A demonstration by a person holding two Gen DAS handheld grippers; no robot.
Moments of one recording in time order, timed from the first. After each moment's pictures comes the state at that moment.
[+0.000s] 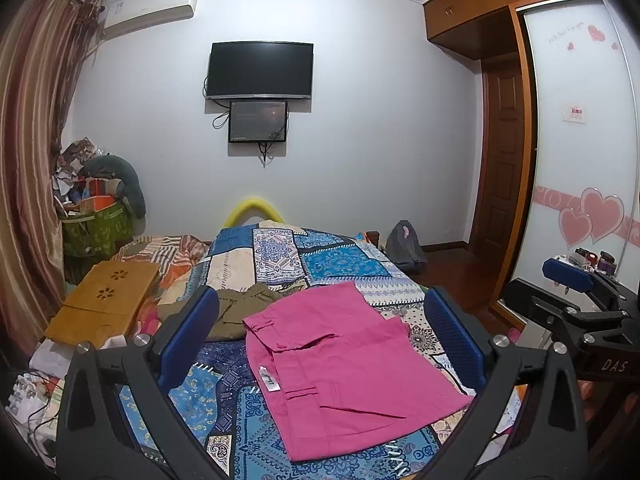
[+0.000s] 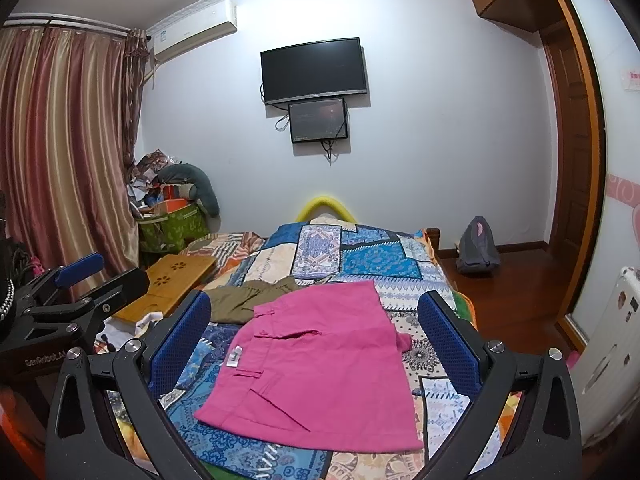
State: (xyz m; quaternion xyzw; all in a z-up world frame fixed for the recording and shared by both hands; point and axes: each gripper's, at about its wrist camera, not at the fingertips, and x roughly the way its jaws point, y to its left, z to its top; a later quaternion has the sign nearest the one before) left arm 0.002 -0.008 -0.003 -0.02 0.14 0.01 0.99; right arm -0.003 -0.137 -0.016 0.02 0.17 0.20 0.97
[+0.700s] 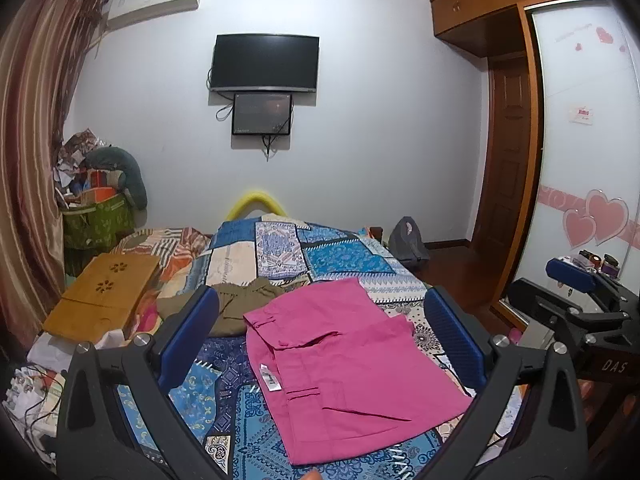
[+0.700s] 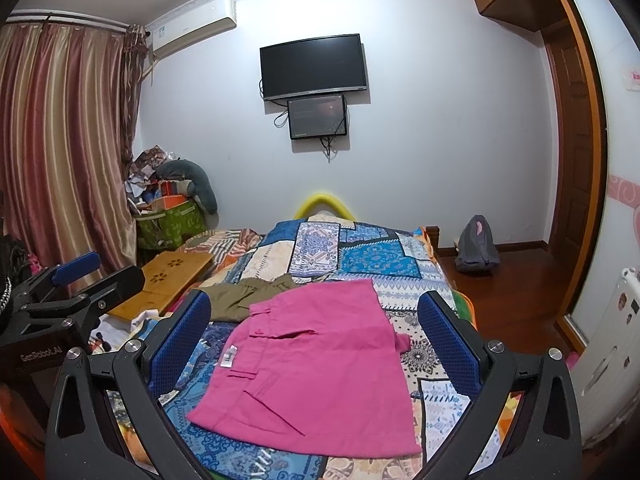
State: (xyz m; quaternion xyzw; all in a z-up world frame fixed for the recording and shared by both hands) left arm 0.016 -0.001 -0.009 -0.03 0.16 0.01 0.99; right arm 0.010 -0.135 -0.023 0.01 0.17 0.20 0.97
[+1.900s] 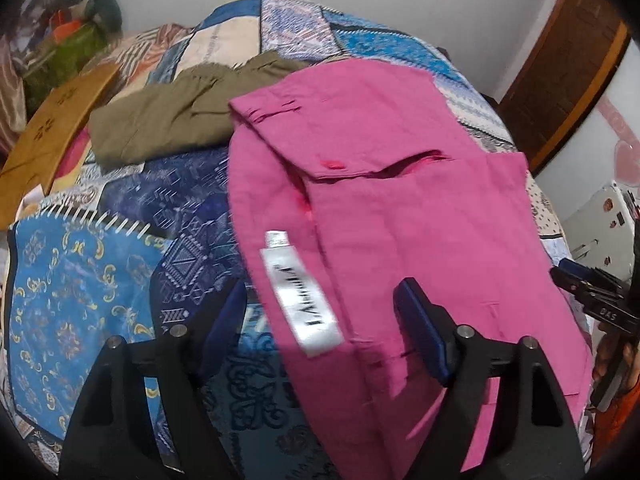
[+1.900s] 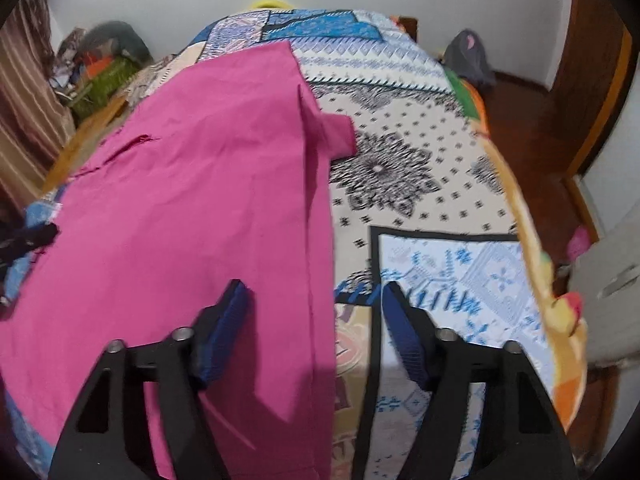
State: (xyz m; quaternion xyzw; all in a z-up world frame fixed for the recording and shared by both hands) left arm 0.211 0.075 -0.239 -0.09 0.49 0.00 0.87; right arm 0.151 -0.190 -0.225 0.01 0.50 0.18 0.85
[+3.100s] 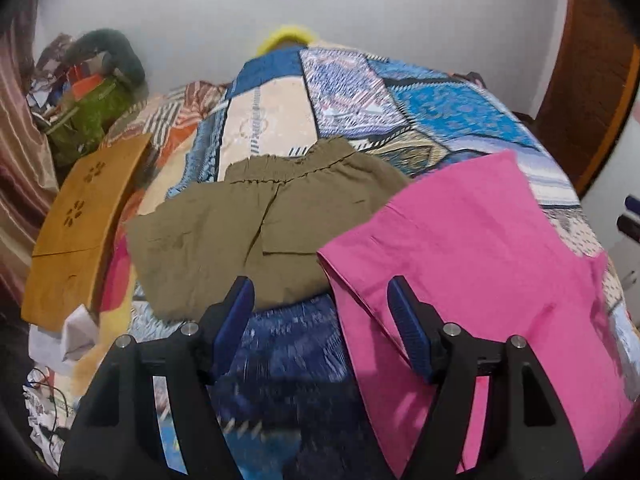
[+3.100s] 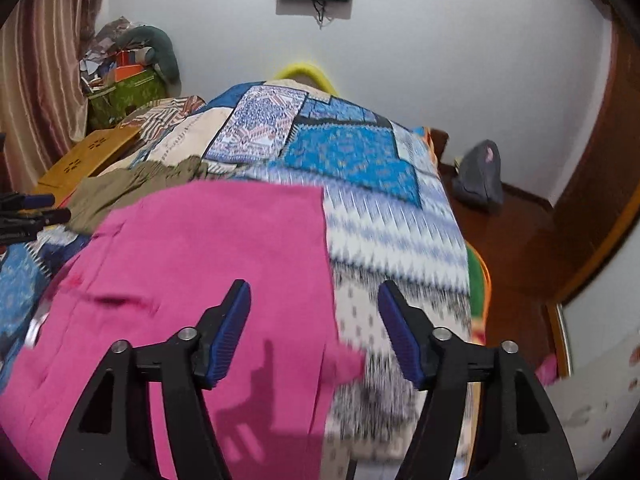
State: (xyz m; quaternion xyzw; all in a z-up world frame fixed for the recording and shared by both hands) left arm 0.334 0.149 -0.207 -0.02 0.45 0.06 0.89; right arm 0.290 -0.122 -0.166 -0.11 0.37 0.18 0.91
